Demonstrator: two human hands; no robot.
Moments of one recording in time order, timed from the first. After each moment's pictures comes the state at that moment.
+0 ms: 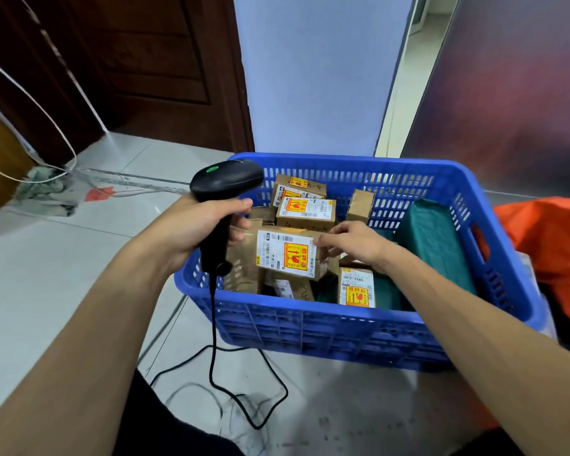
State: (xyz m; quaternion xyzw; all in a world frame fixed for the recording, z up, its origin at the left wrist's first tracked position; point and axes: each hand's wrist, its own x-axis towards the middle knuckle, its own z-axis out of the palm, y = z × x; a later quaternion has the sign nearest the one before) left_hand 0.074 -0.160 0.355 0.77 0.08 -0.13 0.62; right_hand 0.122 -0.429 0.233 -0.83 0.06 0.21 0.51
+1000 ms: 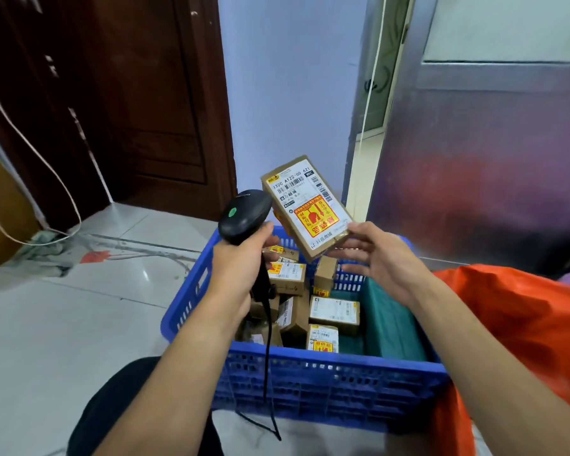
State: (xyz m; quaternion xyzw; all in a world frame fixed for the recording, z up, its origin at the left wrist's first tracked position) left_hand 0.021 -0.267 0.396 0.62 0.11 0.05 0.78; right_hand 0.023 -0.489 0.393 -0.66 0.02 0.02 0.75
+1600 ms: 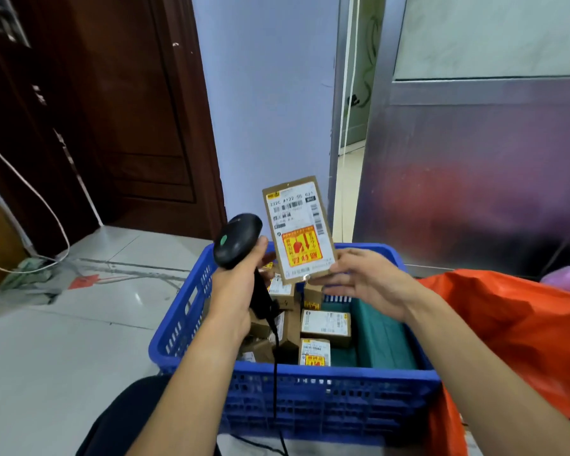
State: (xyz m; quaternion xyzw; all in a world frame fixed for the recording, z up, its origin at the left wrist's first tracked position) left_hand 0.018 -0.291 0.390 0.54 0.12 0.02 0.83; right_hand 0.008 -0.506 0.394 -0.66 -0.04 0.13 0.74
